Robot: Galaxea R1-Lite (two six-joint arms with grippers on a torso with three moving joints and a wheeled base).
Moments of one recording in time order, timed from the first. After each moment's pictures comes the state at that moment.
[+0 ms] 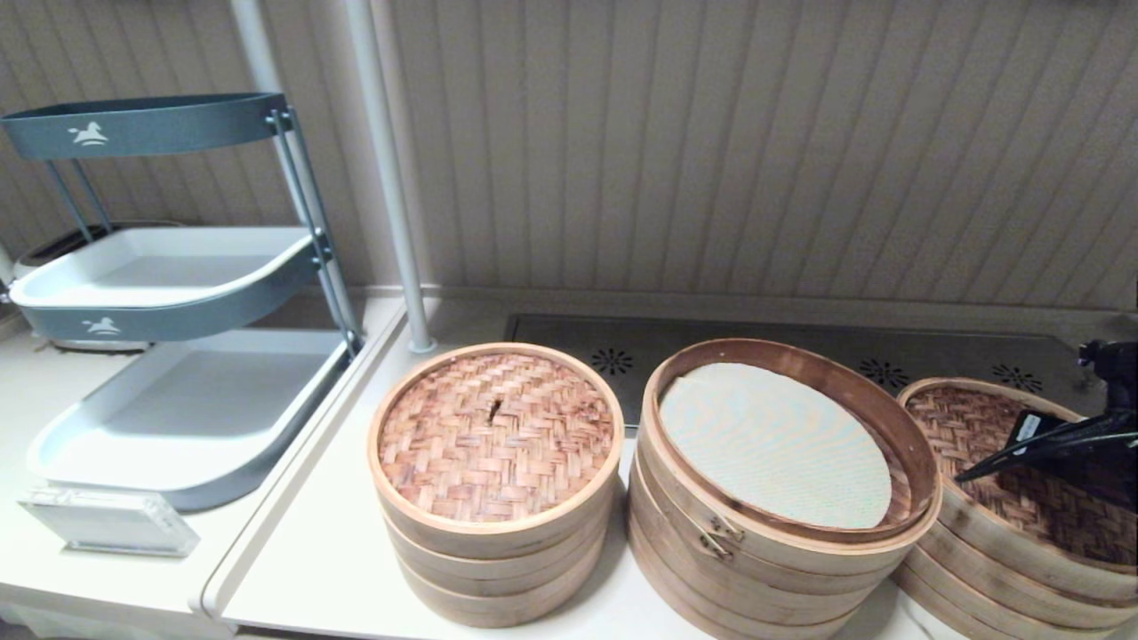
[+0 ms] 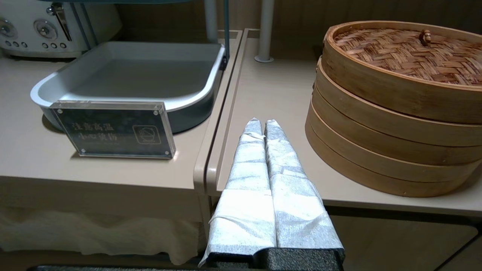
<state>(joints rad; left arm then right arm) 0.00 0.00 0.00 -0.06 -0.01 0.00 -0.29 1.67 -0.59 -0.53 -0.28 0.21</state>
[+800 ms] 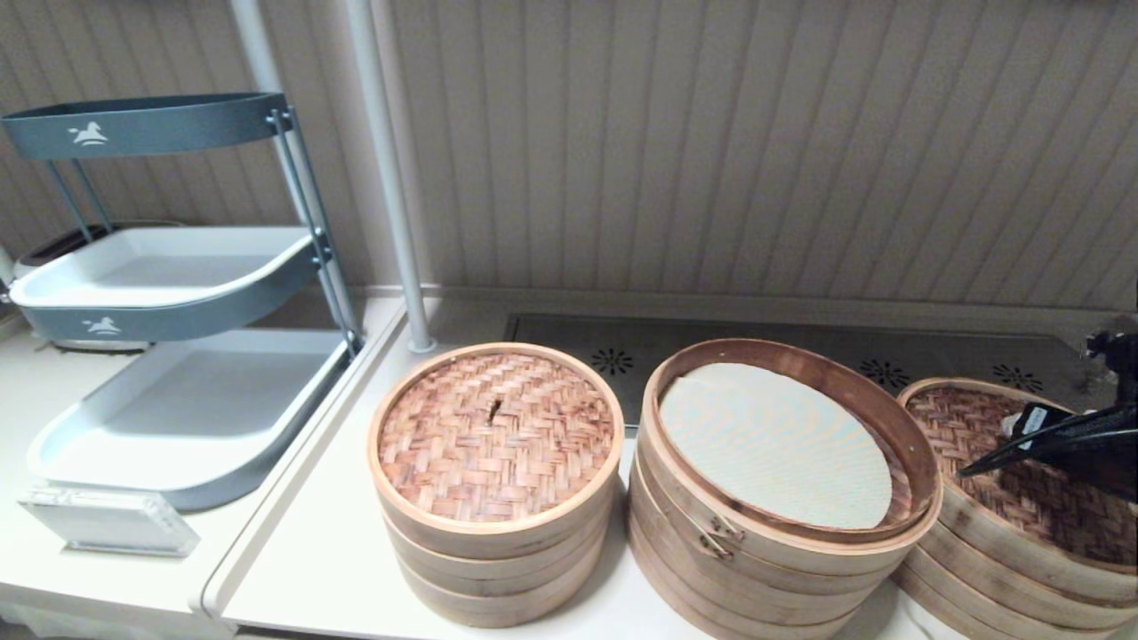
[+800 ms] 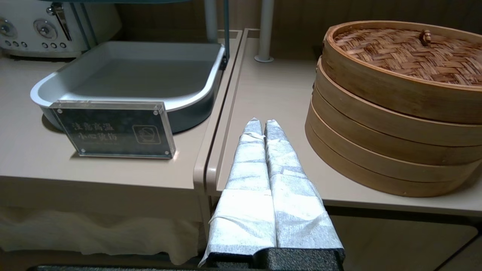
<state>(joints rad) 0.00 0.00 0.00 -0.06 -0.01 0.00 -0.30 1.63 -0.60 -0.53 -0.27 0.21</state>
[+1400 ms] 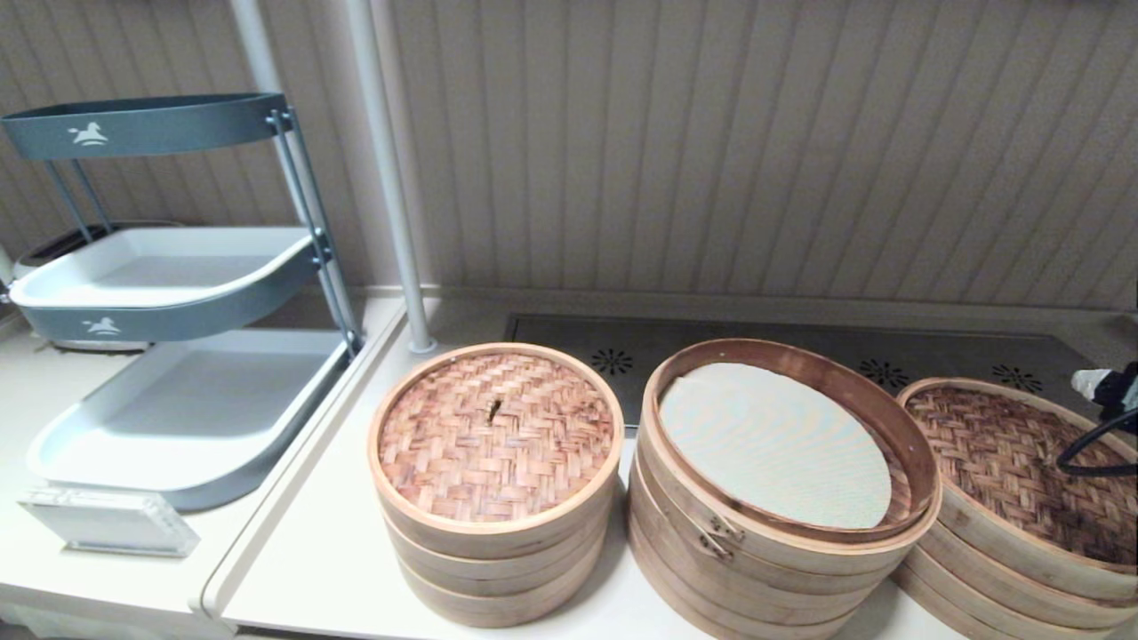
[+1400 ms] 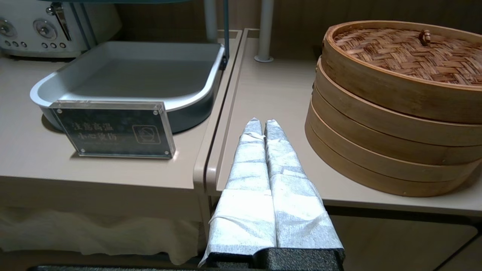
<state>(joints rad) 0.00 0.00 0.00 -0.06 -0.01 0.00 -0.29 1.27 -0.65 -0.29 -0.26 0.17</state>
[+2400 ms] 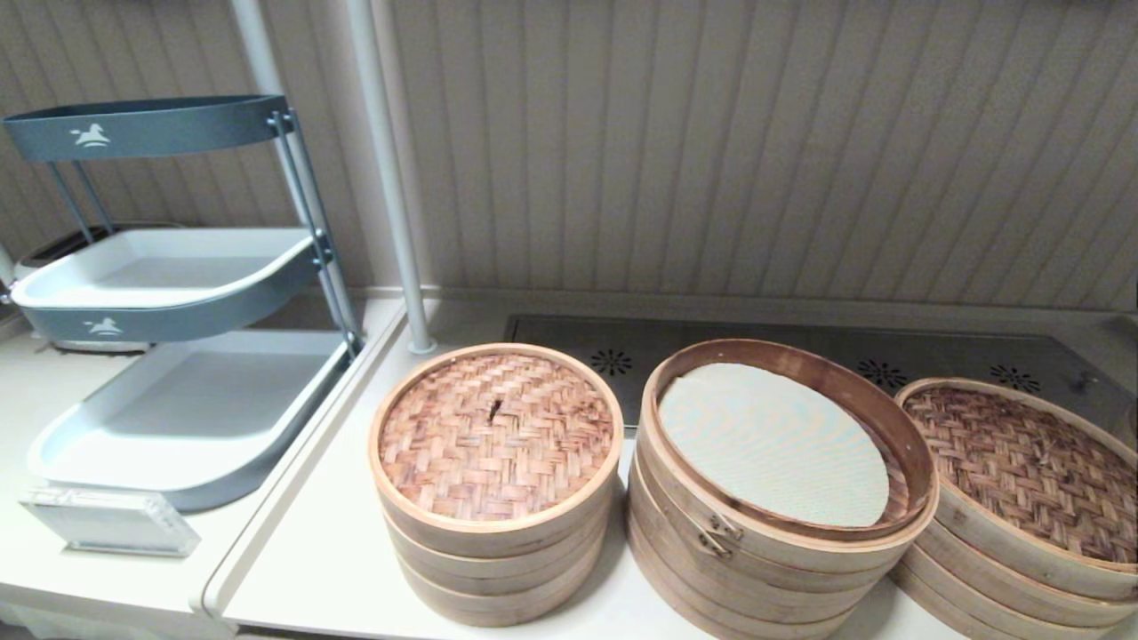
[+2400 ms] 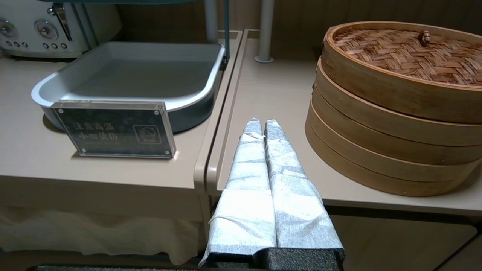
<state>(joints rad) 0.00 0.00 0.00 -0.06 -0.01 0.00 -0.05 0.52 -0.58 0.23 -0.22 0.14</state>
